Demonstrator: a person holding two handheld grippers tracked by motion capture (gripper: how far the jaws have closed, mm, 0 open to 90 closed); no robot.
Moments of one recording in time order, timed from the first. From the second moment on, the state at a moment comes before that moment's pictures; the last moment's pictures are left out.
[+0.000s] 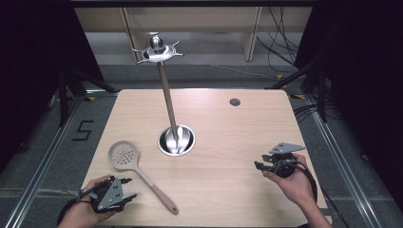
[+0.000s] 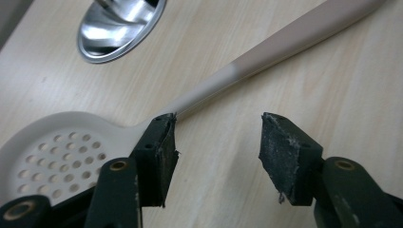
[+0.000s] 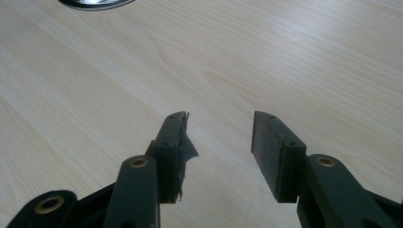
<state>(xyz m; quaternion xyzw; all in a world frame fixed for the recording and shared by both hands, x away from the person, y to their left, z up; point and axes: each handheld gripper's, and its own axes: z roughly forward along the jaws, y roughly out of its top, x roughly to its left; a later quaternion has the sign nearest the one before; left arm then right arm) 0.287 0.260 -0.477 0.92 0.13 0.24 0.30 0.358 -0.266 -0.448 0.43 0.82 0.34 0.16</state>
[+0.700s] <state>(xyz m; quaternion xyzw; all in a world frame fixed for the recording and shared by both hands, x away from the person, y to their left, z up) 0.286 0.177 -0.458 0.97 0.01 0.08 0.24 0.358 -0.266 -0.447 0.42 0.82 0.34 0.17</state>
